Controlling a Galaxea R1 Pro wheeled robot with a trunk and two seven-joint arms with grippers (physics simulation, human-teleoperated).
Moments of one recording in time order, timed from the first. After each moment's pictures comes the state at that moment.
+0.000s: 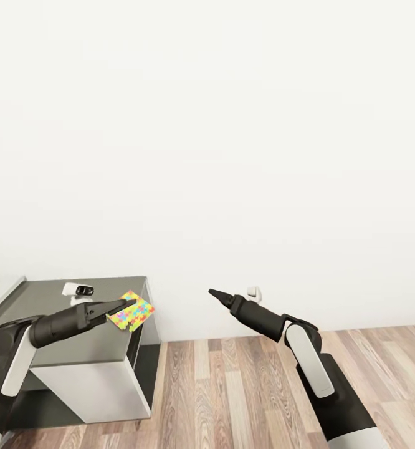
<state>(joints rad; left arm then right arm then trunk) -0.44 0.26 0.23 -1.39 0.43 1.01 -1.41 -0.46 0.01 0.14 -1.35 -0.93 0.75 0.33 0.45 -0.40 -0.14</state>
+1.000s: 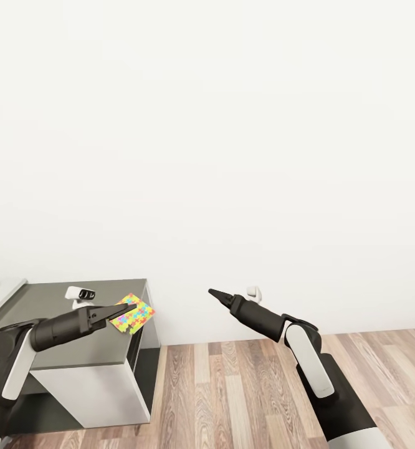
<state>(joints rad) -0.43 0.26 0.23 -1.37 0.40 1.02 -1.41 -0.46 0.01 0.14 -1.35 -0.93 0.74 0.34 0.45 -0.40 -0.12</state>
